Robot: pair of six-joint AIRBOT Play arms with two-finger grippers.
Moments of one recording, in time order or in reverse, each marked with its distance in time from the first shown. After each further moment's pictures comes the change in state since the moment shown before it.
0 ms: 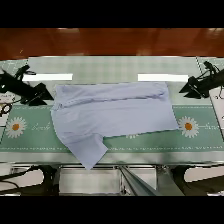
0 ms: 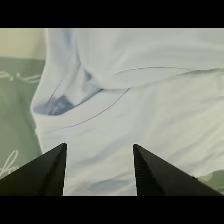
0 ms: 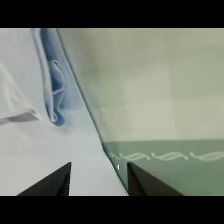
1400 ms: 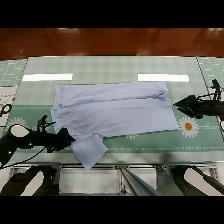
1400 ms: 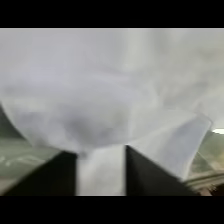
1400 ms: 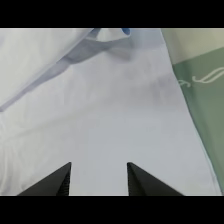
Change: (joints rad) left arm -0.201 0.512 -0.898 -0.204 0.319 -0.191; right arm -0.072 0.526 -0.656 0.334 -0.230 -0.230
